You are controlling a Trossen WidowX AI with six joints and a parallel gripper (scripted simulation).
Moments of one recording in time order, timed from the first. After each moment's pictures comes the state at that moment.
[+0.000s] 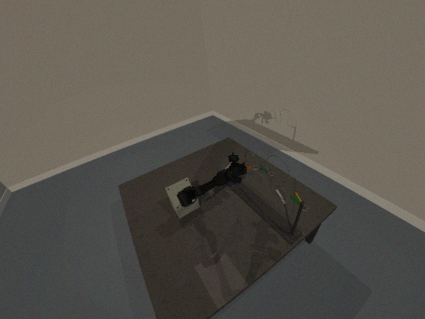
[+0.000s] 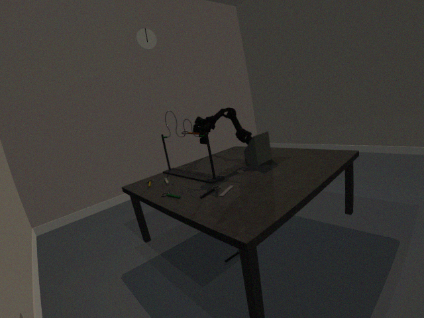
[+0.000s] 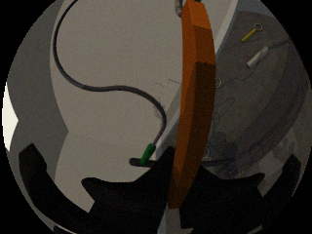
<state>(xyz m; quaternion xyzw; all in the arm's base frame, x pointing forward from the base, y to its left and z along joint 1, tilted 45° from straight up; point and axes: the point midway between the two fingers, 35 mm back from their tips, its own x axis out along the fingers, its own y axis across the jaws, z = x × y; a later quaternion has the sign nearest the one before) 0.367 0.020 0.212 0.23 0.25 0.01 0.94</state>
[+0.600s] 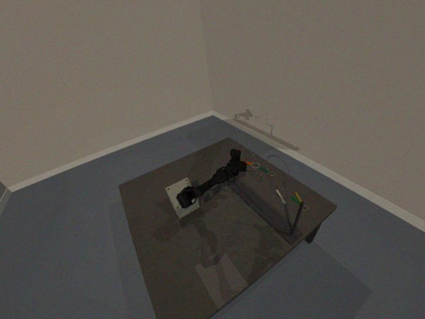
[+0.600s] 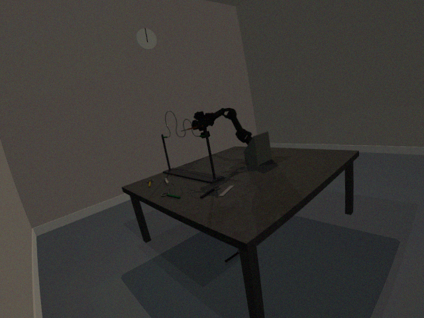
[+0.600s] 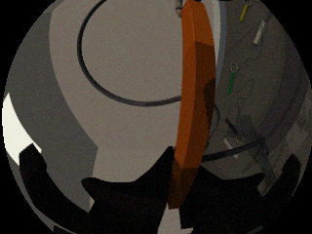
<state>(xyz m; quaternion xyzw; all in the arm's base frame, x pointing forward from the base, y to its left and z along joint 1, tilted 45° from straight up) 0.366 0.063 0.250 0.39 0.25 0.06 0.88</state>
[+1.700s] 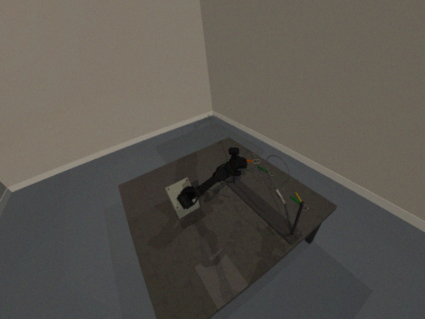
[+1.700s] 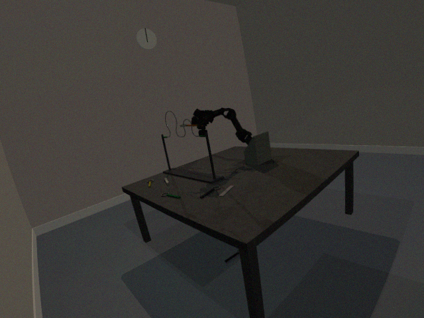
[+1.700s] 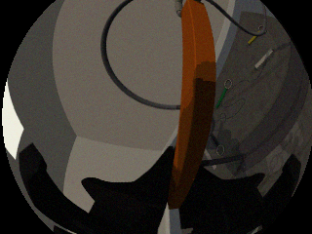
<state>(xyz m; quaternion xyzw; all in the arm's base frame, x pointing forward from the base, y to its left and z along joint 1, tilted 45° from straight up) 0.365 0.062 0.256 0.27 0.25 0.02 0.93</state>
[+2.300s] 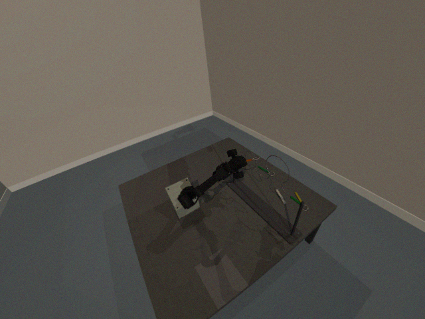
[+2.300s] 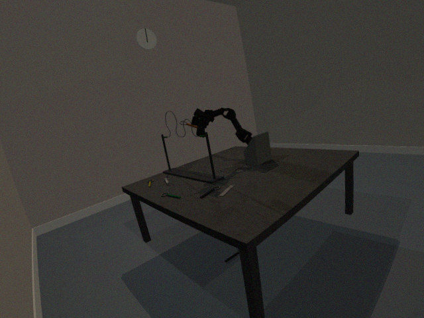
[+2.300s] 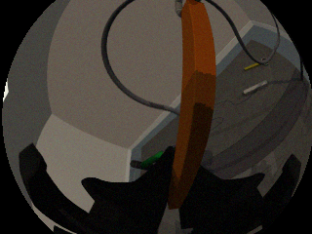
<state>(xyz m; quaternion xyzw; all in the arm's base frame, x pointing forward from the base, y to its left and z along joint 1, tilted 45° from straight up) 0.366 0.041 0.248 0.11 0.25 -0.02 0.96</state>
